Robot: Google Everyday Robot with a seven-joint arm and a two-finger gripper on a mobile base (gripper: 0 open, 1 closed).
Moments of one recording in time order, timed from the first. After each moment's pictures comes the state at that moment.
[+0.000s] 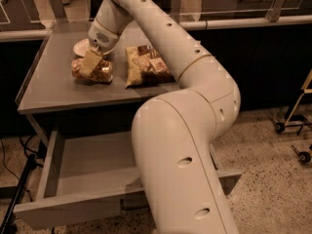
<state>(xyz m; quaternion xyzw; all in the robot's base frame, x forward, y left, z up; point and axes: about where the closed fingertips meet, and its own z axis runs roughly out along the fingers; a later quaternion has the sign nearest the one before) 0.710 0.191 0.865 -0.66 0.69 0.23 0.20</state>
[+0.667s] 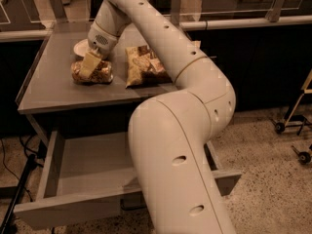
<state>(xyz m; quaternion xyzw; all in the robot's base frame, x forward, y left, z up) 0.712 0.194 0.856 -0.66 0.69 0.23 0.19</state>
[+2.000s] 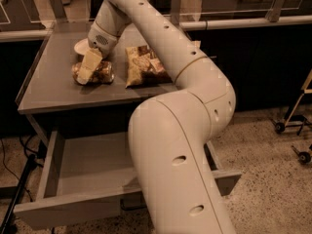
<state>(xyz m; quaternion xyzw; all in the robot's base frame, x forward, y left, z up) 0.712 0.194 0.856 -0.66 0.69 0.23 0.19</state>
